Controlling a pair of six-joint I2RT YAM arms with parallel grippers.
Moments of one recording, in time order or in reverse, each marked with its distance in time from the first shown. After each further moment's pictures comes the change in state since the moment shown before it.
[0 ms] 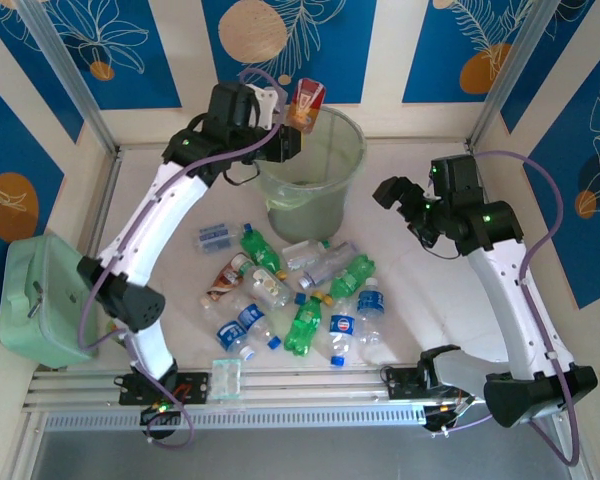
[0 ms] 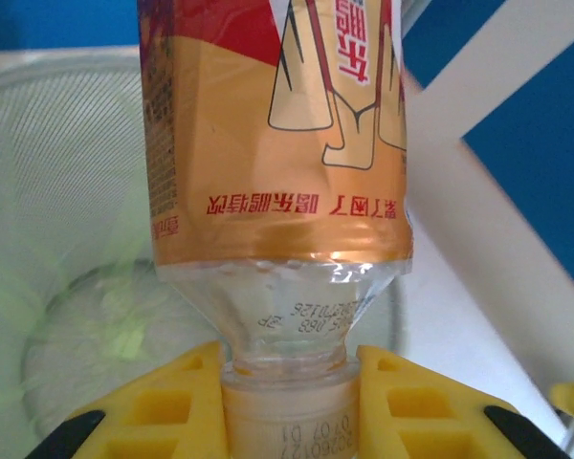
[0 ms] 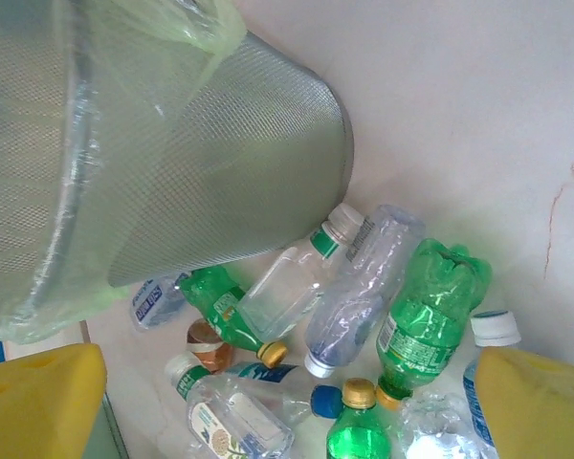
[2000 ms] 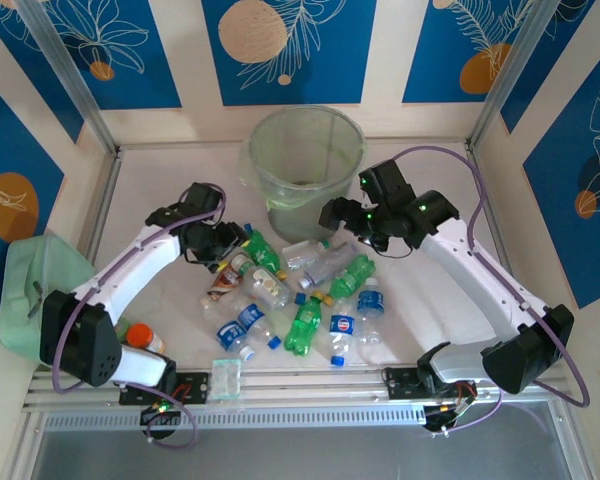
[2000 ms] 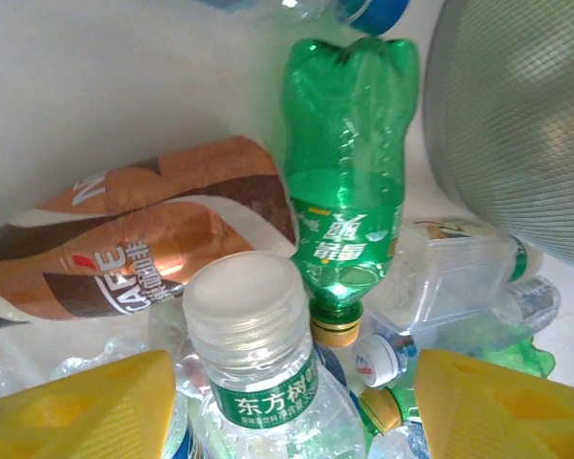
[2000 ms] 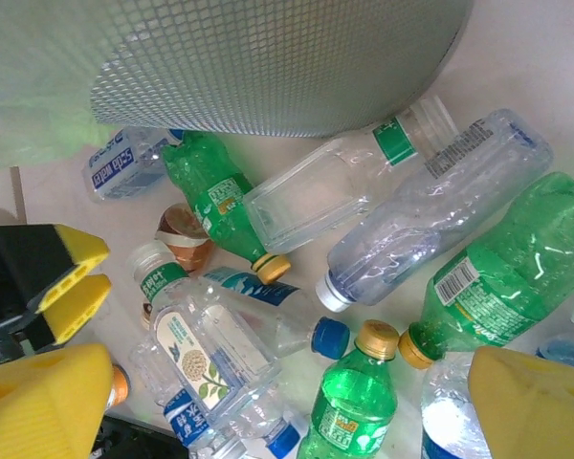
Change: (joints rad) left arm 0.155 -0.412 -1.037 0.015 -0.019 -0.734; right arm 0.333 0.185 -0.004 0.076 0.029 -0.045
